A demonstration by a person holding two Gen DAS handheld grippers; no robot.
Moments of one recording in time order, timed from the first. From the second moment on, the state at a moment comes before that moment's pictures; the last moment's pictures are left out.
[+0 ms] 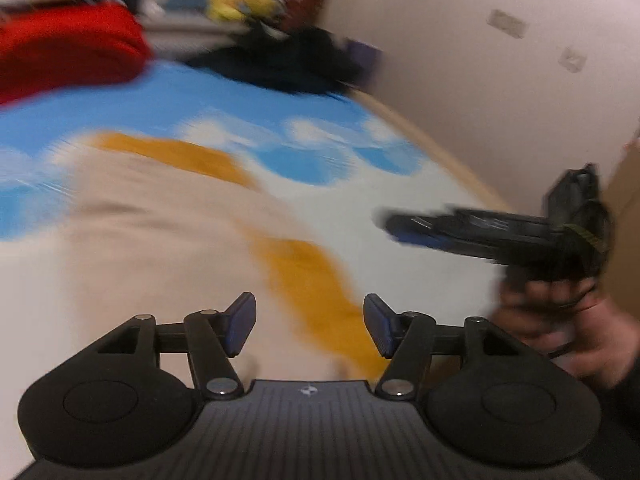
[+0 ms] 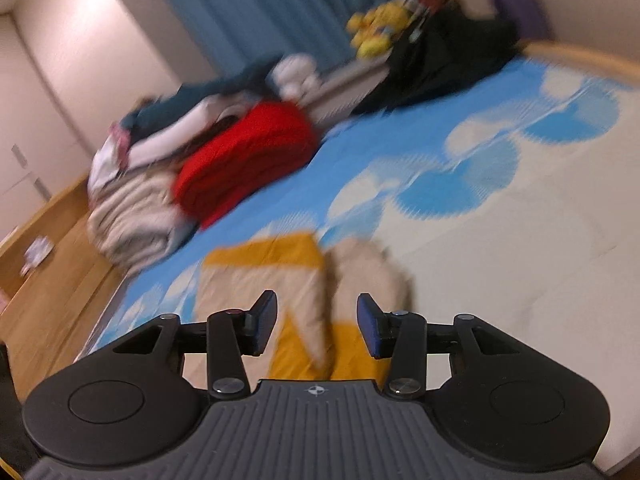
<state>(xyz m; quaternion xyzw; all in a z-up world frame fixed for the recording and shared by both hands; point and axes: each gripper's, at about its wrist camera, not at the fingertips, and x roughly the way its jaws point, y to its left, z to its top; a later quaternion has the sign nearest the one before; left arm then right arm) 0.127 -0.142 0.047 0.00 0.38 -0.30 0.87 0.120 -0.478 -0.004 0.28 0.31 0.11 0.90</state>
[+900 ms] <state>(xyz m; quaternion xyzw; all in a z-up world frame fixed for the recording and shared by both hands) 0.166 -0.059 -0.033 -0.07 0.47 -0.20 0.86 0.112 -0.441 -0.002 0.19 0.36 0.02 0.91</state>
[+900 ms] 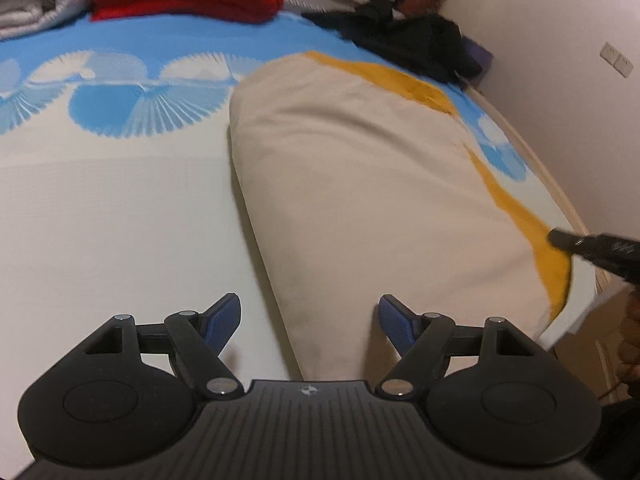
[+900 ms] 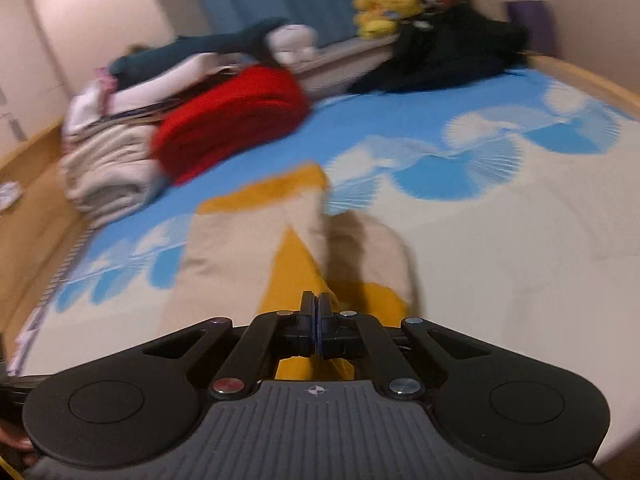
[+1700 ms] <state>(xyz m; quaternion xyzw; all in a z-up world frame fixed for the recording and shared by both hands) 0.161 -0.083 -0.068 0.01 0.55 -0.28 0.78 0.136 -0.413 -0.074 0.07 0.51 -0.02 0.86</state>
